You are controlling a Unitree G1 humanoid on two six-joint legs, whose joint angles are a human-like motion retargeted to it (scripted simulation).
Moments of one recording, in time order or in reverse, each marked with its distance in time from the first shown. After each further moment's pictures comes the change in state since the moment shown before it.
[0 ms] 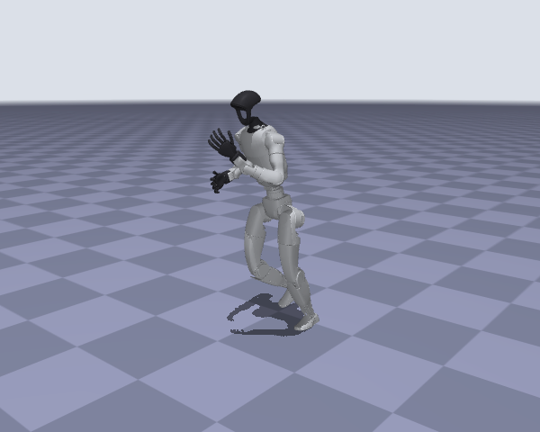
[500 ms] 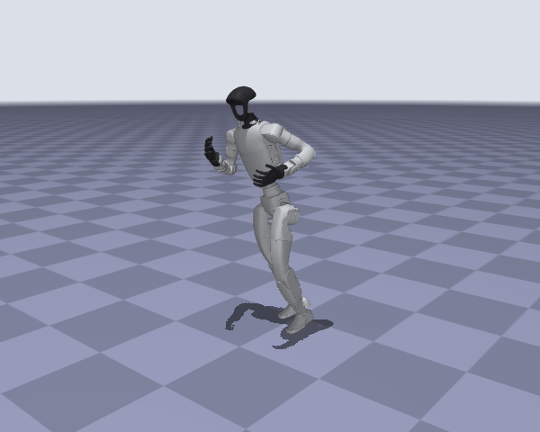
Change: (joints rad) left arm 1.098 0.038 0.290 -0.062 -0.360 0.056 -0.076; right arm -0.433 0.011 0.083 -0.245 -0.039 -0.055 -0.188; waist 0.293 -0.034 -0.111; left_leg -0.195 -0.009 0.128 0.158 0.197 0.063; right_leg 0.273 -0.050 -0.002 -0.914 0.261 0.139
